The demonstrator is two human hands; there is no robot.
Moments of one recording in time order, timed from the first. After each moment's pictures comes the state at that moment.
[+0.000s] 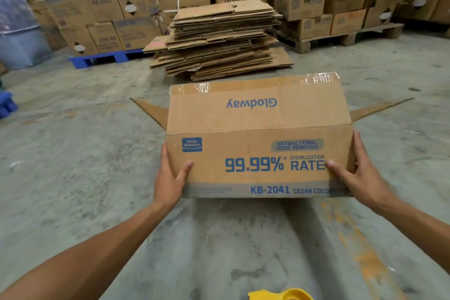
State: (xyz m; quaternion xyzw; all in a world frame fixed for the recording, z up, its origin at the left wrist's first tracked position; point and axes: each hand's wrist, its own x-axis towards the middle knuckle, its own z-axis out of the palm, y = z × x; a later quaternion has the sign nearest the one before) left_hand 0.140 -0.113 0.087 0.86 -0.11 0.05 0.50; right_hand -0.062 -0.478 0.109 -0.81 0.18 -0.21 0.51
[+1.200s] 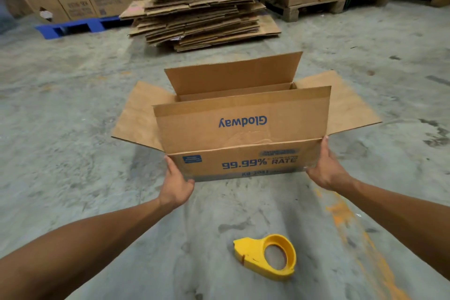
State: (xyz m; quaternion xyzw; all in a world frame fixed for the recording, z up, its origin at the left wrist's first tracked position) left_hand 0.099 -0.108 -0.004 0.93 -0.09 -0.13 0.33; right_hand -0.075 -0.468 0.033 -0.89 0.33 0.01 0.31
